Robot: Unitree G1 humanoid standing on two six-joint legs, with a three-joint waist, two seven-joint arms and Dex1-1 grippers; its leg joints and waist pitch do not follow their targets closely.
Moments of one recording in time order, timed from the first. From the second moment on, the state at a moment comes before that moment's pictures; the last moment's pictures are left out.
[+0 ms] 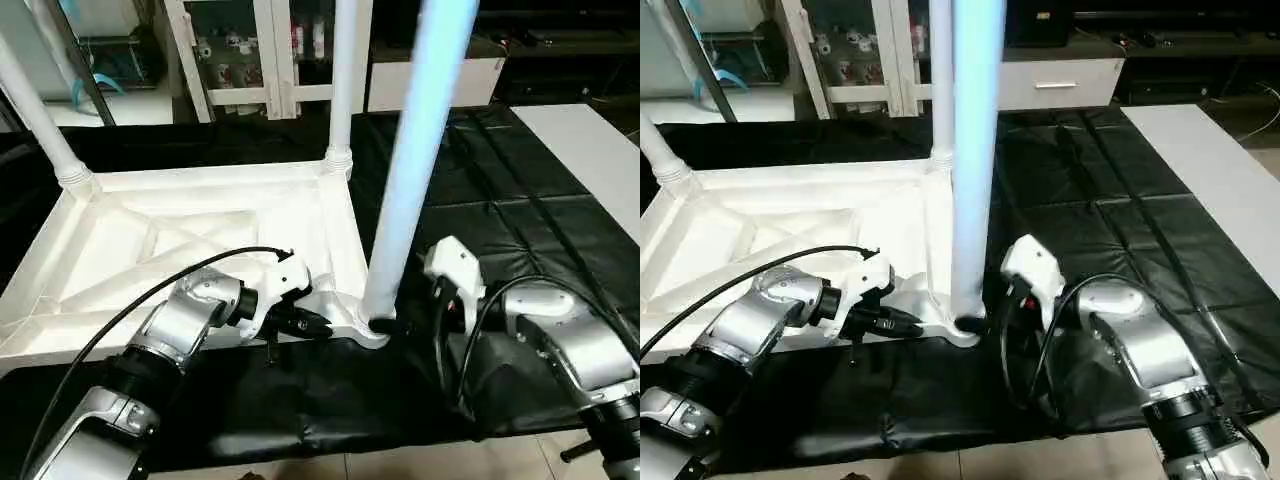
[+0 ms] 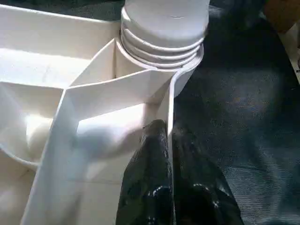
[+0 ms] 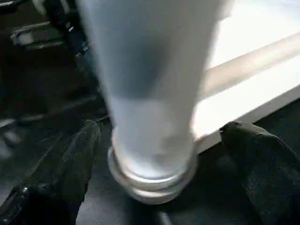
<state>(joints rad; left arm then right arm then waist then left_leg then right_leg) -0.53 0.35 -0.34 0.45 -0.02 0.27 -1.26 -0.33 -0.54 0.25 0.09 0.23 0.37 1.05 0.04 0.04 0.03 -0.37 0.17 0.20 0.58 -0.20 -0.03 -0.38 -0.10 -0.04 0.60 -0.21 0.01</state>
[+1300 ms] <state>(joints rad) -0.57 0.25 -0.29 0.53 0.04 0.27 -0.97 -0.41 -0.30 0.18 0.33 0.16 0.34 0.74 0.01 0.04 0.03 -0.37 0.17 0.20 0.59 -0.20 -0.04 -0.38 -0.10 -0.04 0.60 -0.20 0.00</state>
